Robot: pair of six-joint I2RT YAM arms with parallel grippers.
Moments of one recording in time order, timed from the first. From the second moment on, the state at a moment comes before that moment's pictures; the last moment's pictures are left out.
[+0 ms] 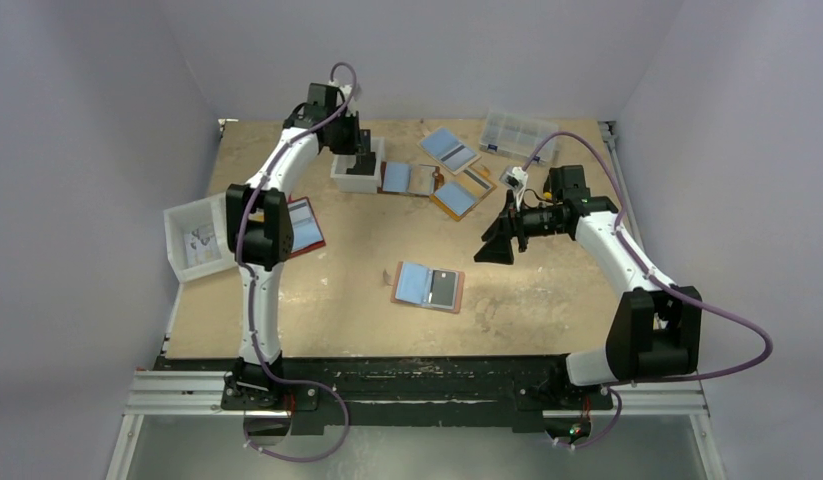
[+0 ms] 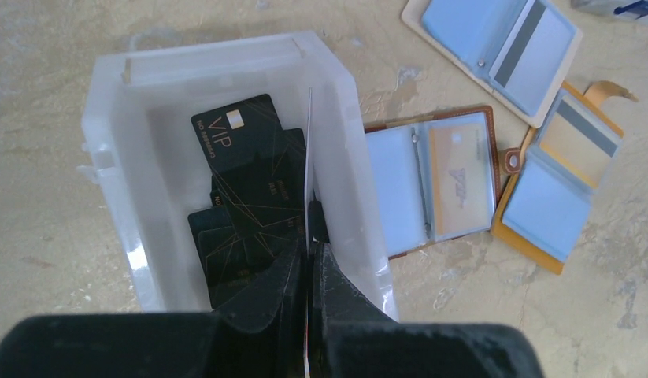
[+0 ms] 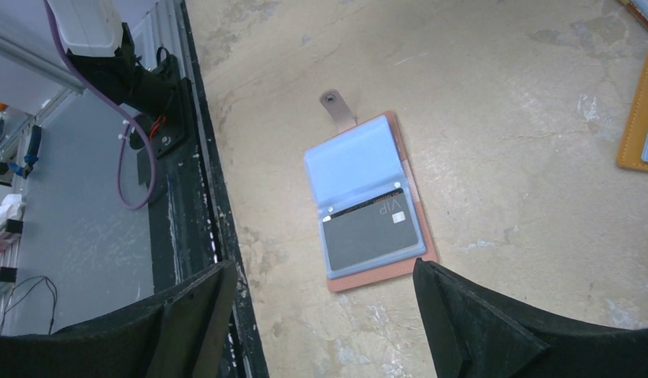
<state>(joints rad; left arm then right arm) -0.19 2.29 2.11 -0.57 0.27 -0.14 0.08 1.42 1.05 -0.71 -1.11 -0.48</state>
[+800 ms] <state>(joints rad) -0.19 2.30 2.22 -0.63 -0.04 -0.21 0.08 1.42 1.04 -0.71 -1.11 -0.48</state>
